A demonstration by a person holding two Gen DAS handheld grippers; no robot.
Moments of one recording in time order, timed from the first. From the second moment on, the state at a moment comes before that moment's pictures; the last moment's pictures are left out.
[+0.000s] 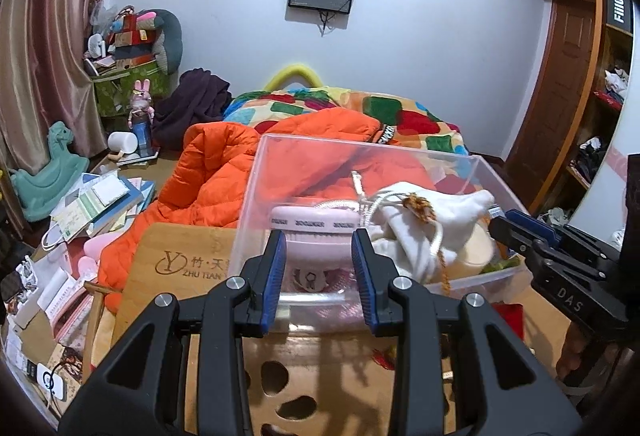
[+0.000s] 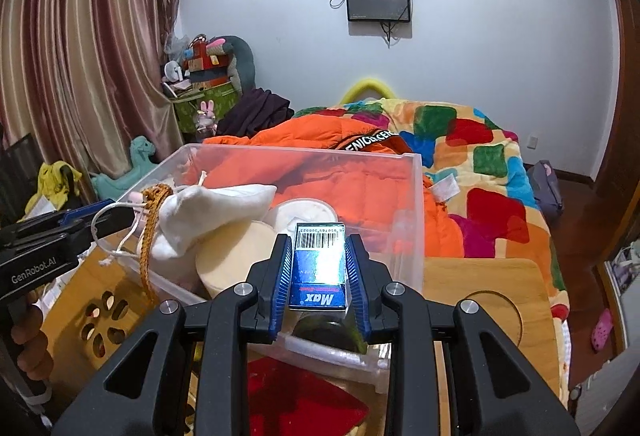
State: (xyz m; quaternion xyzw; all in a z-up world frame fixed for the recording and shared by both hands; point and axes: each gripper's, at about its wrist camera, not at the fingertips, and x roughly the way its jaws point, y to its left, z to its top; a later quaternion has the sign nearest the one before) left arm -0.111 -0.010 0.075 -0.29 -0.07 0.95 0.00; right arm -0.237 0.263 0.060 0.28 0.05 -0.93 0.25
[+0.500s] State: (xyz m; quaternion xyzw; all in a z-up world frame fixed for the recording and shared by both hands) left arm -0.074 0.010 0.092 -0.27 -0.07 0.96 0.02; right arm -0.198 0.282 0.073 0.26 0.02 -0.93 0.25
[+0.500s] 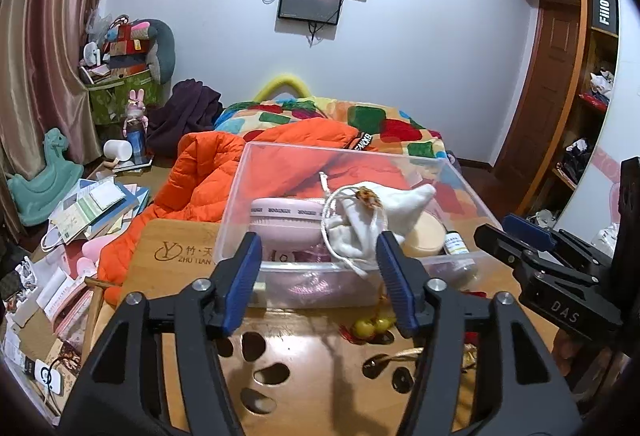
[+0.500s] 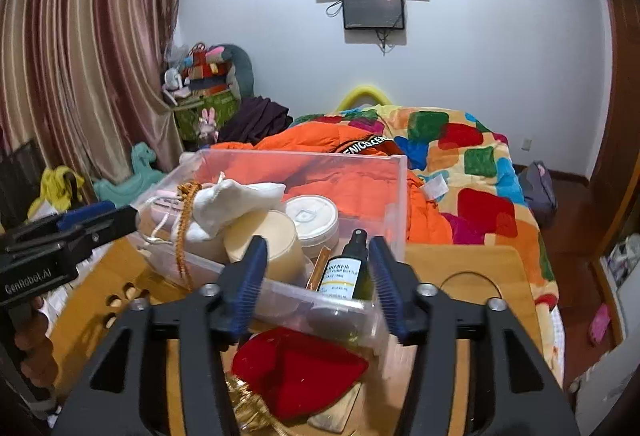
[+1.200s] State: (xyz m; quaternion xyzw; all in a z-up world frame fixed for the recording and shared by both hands) left arm -0.072 0.033 0.037 -0.35 -0.07 0.93 0.02; right arm -0.162 0.333 0.020 0.32 0.04 -0.93 0.18
